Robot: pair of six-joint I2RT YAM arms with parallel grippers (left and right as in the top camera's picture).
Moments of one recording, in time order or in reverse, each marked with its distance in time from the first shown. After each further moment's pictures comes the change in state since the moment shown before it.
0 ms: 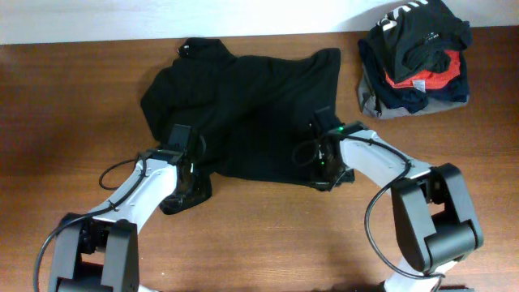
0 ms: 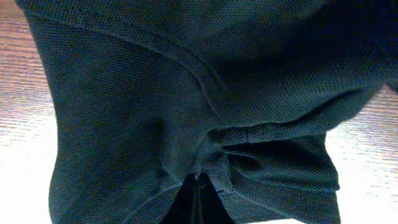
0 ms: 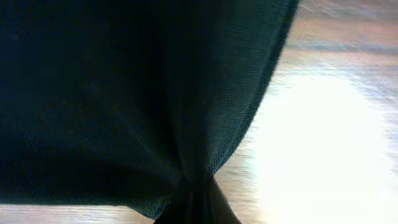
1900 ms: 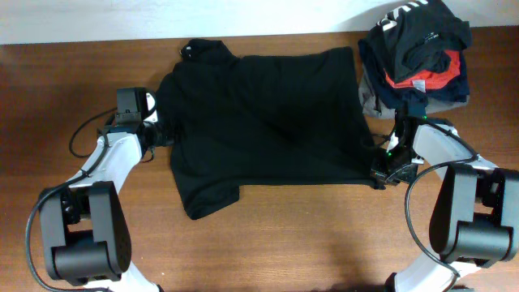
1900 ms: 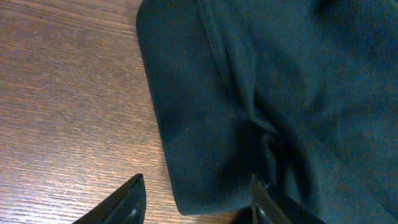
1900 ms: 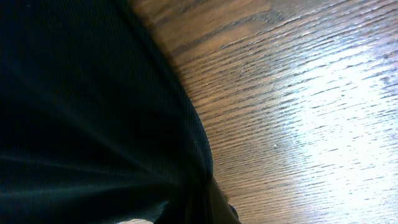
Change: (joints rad) left arm 0.276 0.180 0.219 0.393 0.131 0.152; right arm -0.469 0.000 -0.003 -0.052 -0.030 -0.116
